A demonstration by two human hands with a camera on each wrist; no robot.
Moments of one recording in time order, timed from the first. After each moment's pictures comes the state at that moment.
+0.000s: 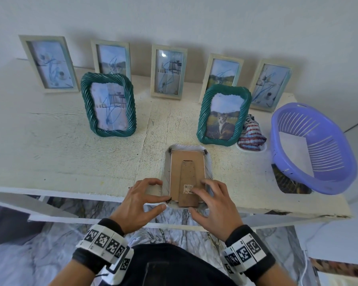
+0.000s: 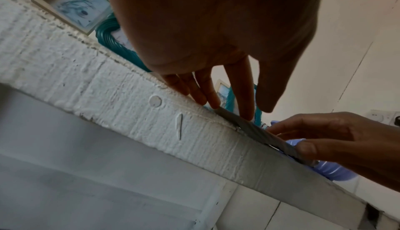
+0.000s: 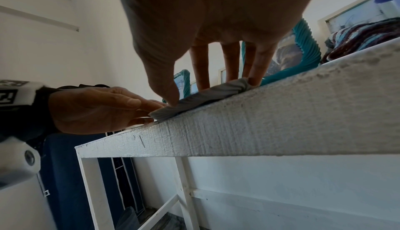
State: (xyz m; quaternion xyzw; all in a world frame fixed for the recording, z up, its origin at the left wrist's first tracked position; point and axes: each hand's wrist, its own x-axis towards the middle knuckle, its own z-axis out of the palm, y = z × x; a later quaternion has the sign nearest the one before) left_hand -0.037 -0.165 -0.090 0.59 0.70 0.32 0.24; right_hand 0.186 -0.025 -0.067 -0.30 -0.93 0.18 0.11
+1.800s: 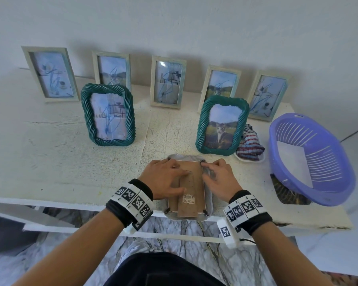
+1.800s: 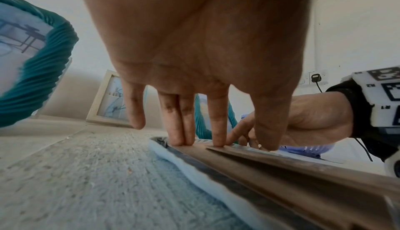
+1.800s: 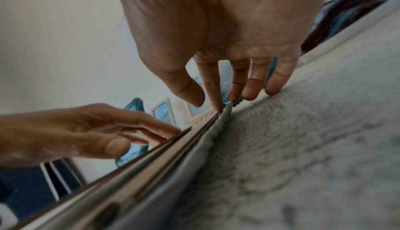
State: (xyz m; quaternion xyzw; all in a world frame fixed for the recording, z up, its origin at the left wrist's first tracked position) left_hand -0.045 -0.054 -0.031 0.69 0.71 0.00 0.15; right_hand 0.142 0.068 -0.050 -0.42 -0.85 0.32 0.05
